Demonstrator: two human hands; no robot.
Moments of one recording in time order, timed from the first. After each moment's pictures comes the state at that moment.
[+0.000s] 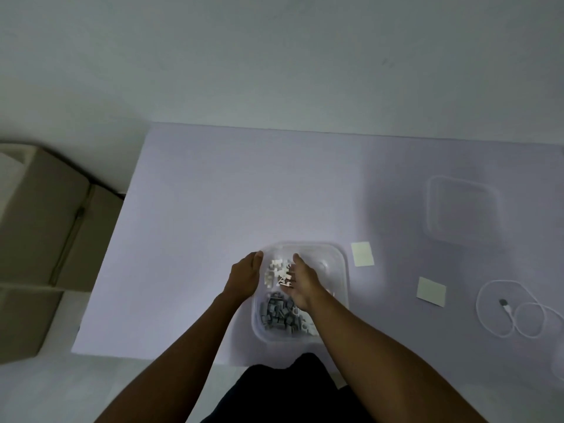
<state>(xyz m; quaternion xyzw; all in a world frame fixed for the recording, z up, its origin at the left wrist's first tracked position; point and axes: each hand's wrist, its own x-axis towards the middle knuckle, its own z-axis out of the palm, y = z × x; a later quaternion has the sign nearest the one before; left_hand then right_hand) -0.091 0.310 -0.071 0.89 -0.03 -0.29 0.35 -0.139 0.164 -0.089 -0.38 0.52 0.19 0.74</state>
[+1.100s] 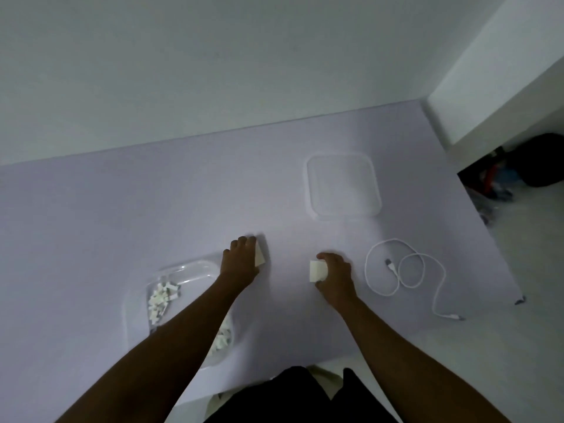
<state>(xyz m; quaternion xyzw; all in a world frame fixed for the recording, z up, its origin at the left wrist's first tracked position) -0.130 0.038 -0.085 0.91 -0.31 -0.27 0.02 -0.317 -0.132 -0.097 -0.83 0.40 0.08 0.37</state>
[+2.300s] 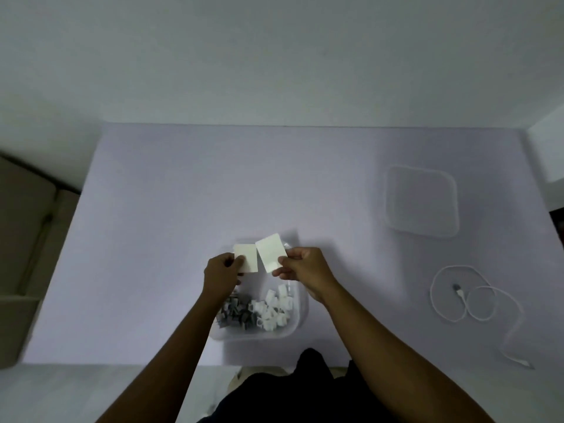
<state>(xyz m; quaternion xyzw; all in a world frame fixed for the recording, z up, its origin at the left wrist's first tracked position) -0.124 0.236 -0.038 0.83 0.13 -0.26 0.47 -0.188 0.040 -0.011 -0.57 0.34 0.16 0.73</state>
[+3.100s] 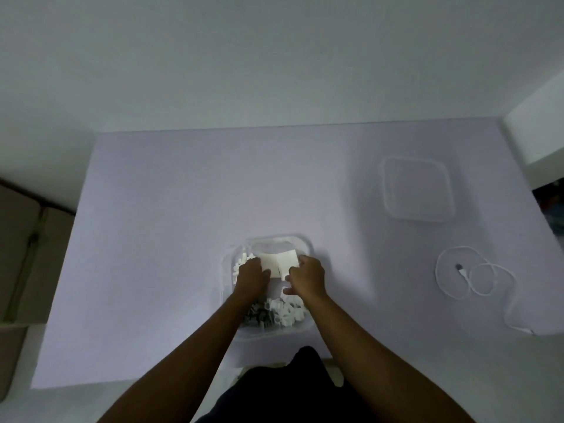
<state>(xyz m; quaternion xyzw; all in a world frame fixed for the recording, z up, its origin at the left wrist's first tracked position) -0.126 0.226 -0.067 0.90 -0.05 -0.34 0.26 -0.191 0.107 -0.047 -0.65 0.50 0.10 0.56</state>
